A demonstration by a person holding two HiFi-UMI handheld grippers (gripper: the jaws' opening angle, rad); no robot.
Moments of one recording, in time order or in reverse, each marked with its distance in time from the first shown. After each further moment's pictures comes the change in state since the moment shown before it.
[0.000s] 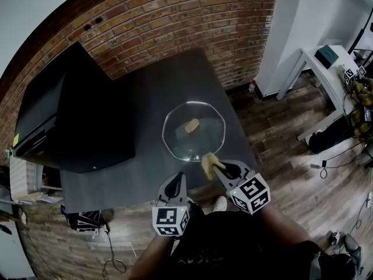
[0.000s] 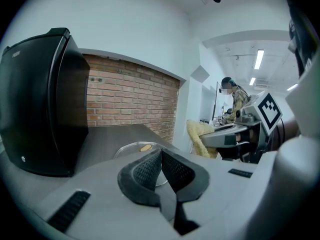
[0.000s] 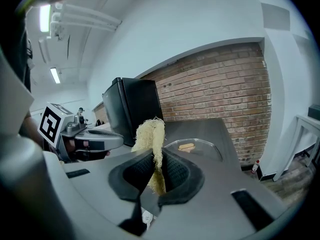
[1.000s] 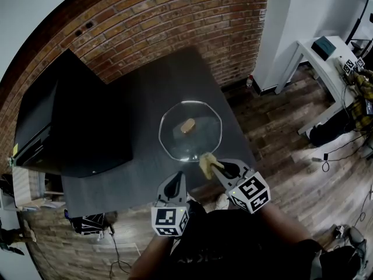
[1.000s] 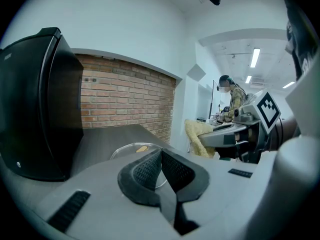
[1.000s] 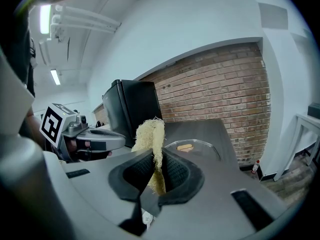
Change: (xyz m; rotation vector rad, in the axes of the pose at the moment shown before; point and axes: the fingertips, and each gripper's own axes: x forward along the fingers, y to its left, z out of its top) left arm 0.009 -0.012 0.004 0.031 0.011 -0.033; right arm -0.007 -0.009 -0.003 0.002 -0.011 -0.002
